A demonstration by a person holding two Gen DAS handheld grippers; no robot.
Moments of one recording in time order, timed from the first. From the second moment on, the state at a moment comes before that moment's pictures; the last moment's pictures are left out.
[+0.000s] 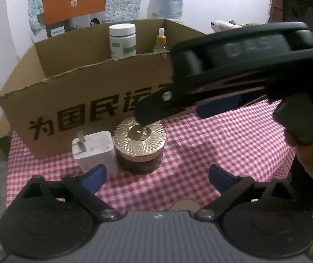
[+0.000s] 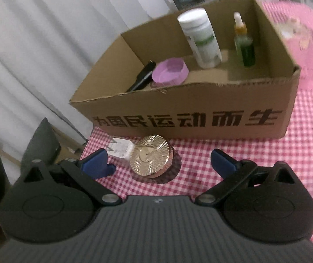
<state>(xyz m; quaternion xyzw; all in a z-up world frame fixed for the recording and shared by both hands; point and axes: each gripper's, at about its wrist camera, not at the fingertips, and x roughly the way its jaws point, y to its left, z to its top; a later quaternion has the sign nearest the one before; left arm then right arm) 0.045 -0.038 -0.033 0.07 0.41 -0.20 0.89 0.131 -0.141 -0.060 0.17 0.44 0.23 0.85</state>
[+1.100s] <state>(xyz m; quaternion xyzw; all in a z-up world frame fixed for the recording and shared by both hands) 0.054 -0.059 -0.032 0.08 0.39 -0.23 0.89 0.140 -0.183 -0.081 0.23 0.47 0.23 0.82</state>
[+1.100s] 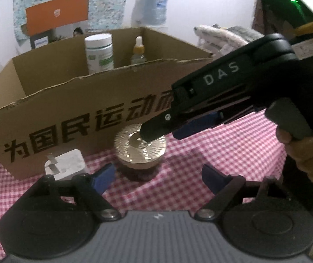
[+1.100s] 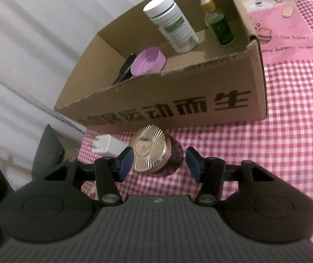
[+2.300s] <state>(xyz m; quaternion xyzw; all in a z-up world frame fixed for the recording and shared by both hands) 0.086 -0.082 -0.049 0.10 0.42 -0.21 0.88 0.140 -0.181 -0.102 0.25 0.50 0.23 0.80</state>
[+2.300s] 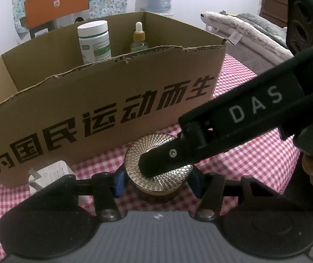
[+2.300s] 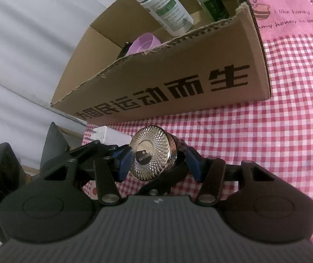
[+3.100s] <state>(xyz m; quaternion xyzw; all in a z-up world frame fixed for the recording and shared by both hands) 0.082 -0.084 -0.046 0.09 0.43 -0.21 0.88 0.135 -0.179 -0.102 0.24 0.50 0.23 0.80</state>
